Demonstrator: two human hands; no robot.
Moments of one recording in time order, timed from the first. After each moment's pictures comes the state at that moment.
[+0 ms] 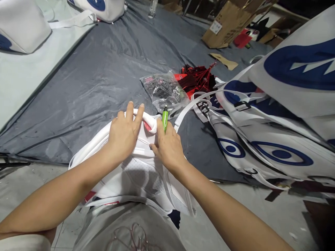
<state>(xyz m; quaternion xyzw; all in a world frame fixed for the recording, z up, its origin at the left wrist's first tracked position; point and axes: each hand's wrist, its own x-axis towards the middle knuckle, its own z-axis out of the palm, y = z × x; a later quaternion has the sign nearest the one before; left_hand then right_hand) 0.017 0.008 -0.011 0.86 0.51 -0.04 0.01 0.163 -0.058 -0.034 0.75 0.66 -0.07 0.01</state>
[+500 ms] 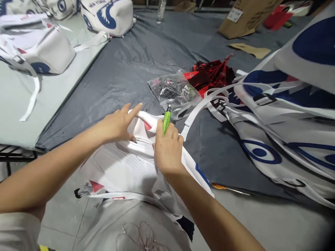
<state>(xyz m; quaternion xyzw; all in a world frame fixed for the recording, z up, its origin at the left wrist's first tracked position) 0.002 0.031 0.027 0.86 0.48 -0.17 0.09 0.144 -0.067 -0.037 0.76 0.64 0.00 -0.08</state>
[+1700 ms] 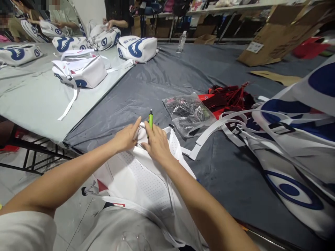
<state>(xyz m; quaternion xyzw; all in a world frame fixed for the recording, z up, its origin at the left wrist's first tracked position) -0.033 0.024 -0.013 0.82 0.55 -0.04 0.16 0.130 -0.008 -0.057 0.56 0.79 -0.04 -0.22</state>
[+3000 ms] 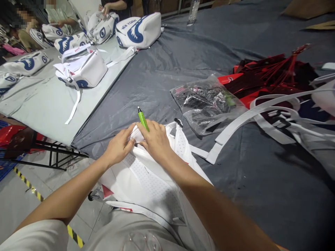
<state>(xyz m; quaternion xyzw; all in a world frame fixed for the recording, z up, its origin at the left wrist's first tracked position) -0.057 0.014 -0.040 0.80 0.57 0.10 0.18 0.127 0.023 -0.064 0.51 0.82 -0.06 -0.24</state>
